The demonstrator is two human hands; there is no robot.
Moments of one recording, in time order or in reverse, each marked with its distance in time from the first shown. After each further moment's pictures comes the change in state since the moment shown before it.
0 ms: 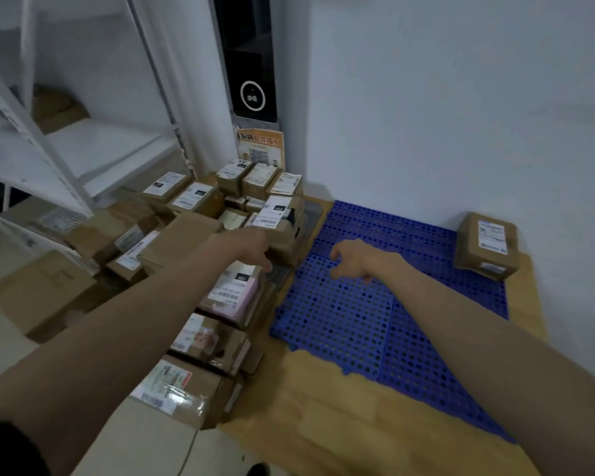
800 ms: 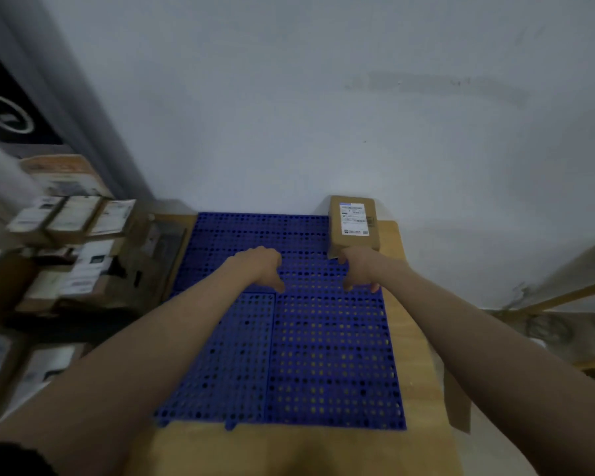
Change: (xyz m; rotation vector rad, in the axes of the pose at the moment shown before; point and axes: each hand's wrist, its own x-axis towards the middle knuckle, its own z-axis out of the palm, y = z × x) left_hand 0.175 0.318 -0.032 0.113 -0.161 0.249; right_hand -0.022 0.322 -0.023 0.192 0.015 0.342
